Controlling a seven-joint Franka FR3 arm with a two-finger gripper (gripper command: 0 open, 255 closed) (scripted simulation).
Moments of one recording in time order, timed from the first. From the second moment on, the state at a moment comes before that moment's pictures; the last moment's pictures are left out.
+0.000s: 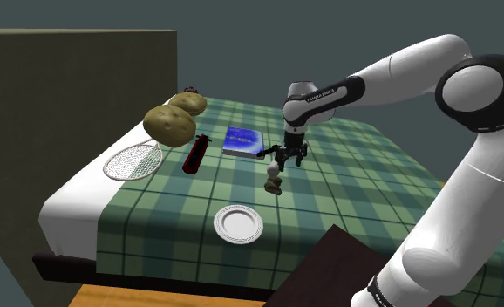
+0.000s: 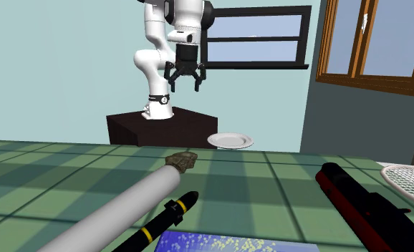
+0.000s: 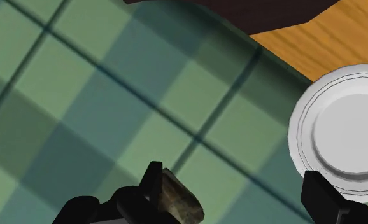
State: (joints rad) arm -0.11 0.03 -0.16 -2.19 -0.03 2.07 -0.02
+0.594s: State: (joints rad) arm -0.17 0.38 -0.19 -1.95 0.00 2.11 -0.07
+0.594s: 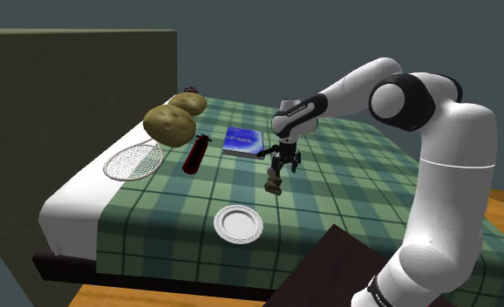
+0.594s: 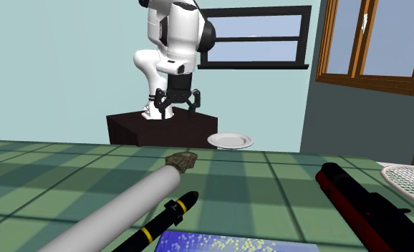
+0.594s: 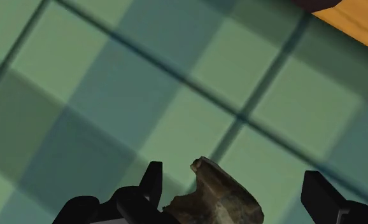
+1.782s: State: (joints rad) arm -0.22 0.60 -0.19 -1.83 0.03 2.19 -0.09
